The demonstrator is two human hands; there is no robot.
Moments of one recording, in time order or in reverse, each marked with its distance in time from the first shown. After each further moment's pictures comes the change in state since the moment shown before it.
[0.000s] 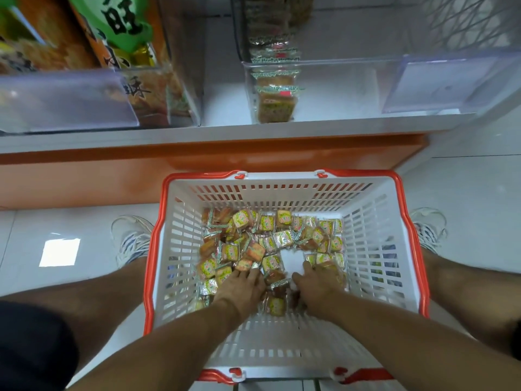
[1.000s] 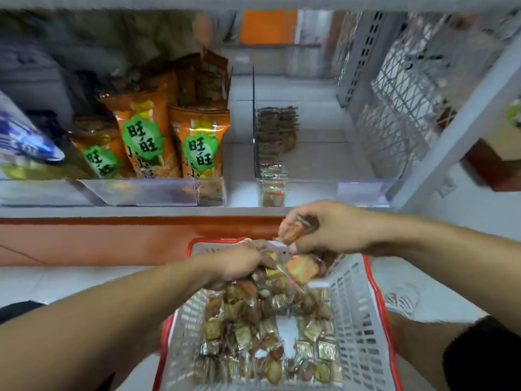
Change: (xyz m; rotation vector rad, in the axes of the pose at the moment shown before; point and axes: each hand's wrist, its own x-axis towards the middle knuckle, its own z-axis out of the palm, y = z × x) left_hand -0.123 -0.063 -0.252 -1.688 0.104 -0.007; right_hand -0.205 0.056 -0.285 0.961 0.397 -0.369
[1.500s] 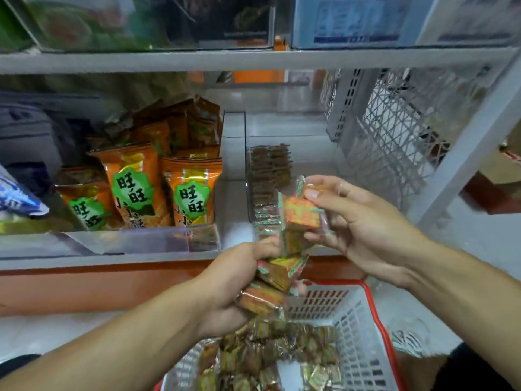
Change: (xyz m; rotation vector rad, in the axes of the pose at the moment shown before) left_hand -0.066 0.089 0.021 -0.572 -0.088 0.169; right_hand -0.011 -0.045 -0.030 0.971 0.389 -0.142
